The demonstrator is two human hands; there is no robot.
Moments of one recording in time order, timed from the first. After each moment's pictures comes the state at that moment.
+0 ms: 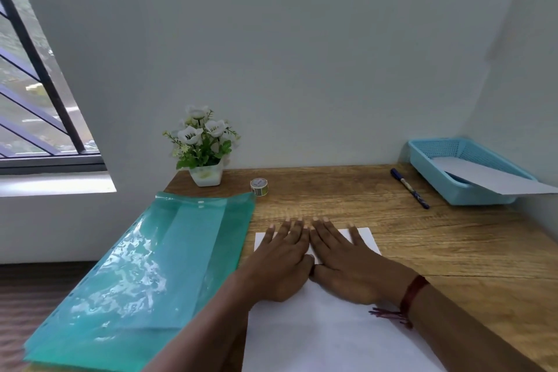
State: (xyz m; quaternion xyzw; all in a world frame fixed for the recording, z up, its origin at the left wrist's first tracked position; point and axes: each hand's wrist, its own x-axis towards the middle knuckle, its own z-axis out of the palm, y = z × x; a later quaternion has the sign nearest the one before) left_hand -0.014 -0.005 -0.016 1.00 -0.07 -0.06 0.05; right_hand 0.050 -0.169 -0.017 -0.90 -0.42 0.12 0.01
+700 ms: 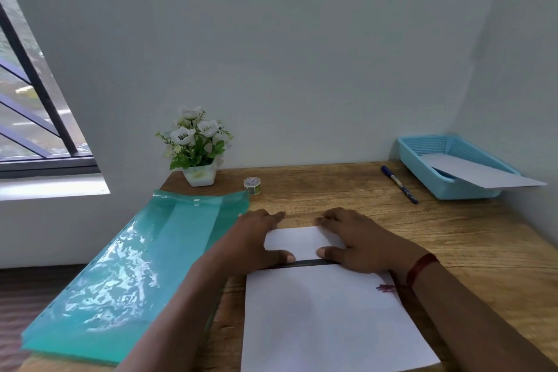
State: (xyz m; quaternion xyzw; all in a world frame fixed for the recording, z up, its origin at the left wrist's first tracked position) left_hand -0.012 0.025 0.010 0.99 -0.01 0.00 0.13; right_hand 0.082 -0.195 -0.001 -0.90 -0.42 0.06 0.07
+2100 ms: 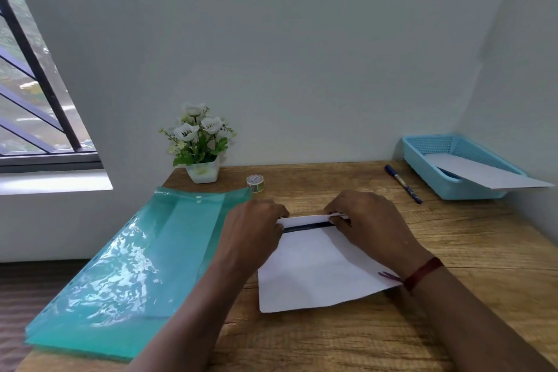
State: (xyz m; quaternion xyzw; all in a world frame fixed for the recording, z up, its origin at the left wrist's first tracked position) left_hand -0.019 0.006 0.020 0.97 0.00 0.24 0.08; right_hand 0.071 -0.192 0.015 -0.87 -0.42 -0.22 0.15
